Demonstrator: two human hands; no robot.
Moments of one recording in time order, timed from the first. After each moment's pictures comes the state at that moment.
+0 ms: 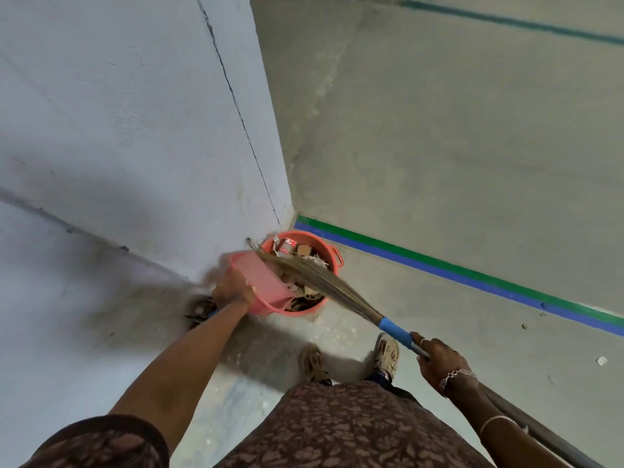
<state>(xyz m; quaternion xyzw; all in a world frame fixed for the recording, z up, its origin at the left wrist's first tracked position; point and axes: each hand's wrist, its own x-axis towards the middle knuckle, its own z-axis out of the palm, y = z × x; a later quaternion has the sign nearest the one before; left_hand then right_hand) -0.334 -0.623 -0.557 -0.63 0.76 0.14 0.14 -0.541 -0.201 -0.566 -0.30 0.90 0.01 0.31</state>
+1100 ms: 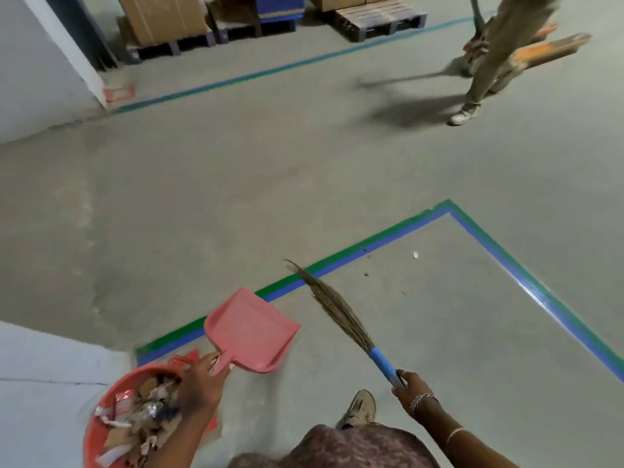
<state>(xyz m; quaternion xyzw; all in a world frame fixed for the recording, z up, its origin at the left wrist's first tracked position) -0.549 -0.327 -0.528 -0.28 0.91 0.28 0.08 -0.526 0.116 -0.592 0.24 0.86 -0.32 0.32</state>
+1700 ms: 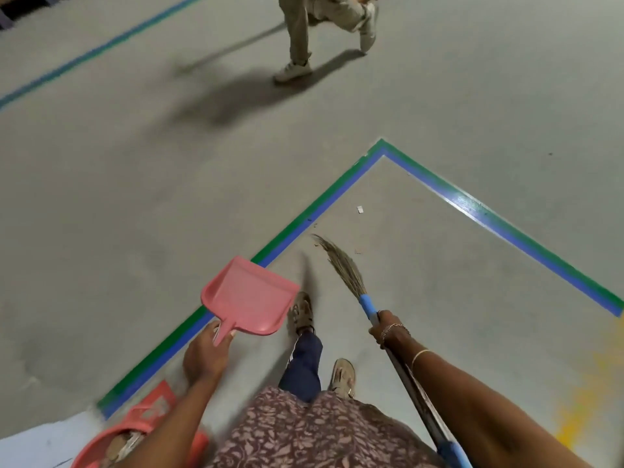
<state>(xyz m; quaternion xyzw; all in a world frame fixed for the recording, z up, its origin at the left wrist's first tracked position) -0.724 -0.174 -0.559 -0.16 0.95 0.23 0.17 -0.647 0.231 -0.628 0.37 0.78 -0.35 0.36</state>
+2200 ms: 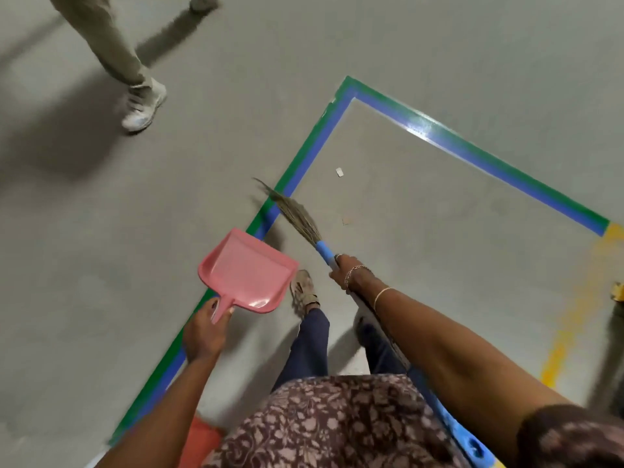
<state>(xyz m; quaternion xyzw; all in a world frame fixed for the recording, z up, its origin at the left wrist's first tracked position) -0.925 -0.111 -0.607 -0.05 0.95 0.21 0.22 -0.868 0.219 -0.665 0.32 0.80 -0.36 0.36</state>
